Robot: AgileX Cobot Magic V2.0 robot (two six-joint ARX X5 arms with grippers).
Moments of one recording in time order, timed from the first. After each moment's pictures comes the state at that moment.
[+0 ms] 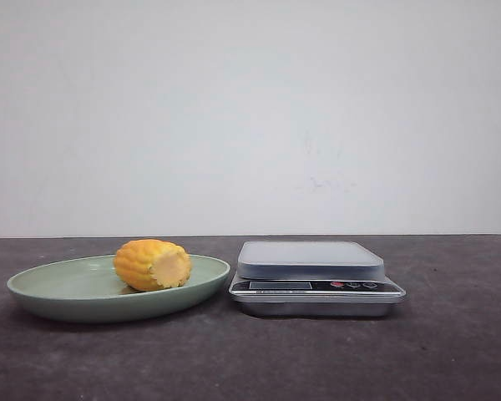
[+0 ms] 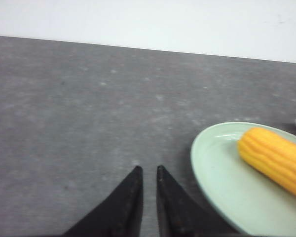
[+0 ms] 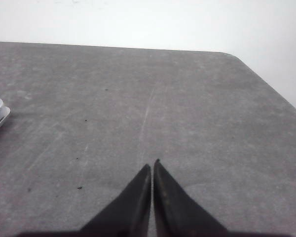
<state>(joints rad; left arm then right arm) -0.09 0.00 0.03 -0.18 0.02 -0.12 -0.14 0.01 0.02 -0.17 -0.08 -0.02</state>
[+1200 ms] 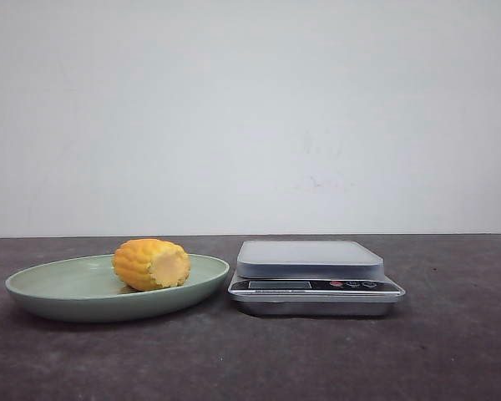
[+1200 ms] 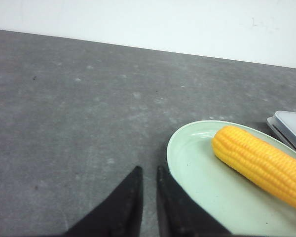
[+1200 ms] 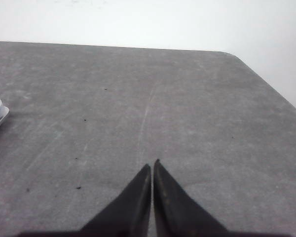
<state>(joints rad) -0.11 0.00 0.03 -0.18 0.05 -0.15 -0.14 0.01 0.02 -0.17 -0.08 -0.02</state>
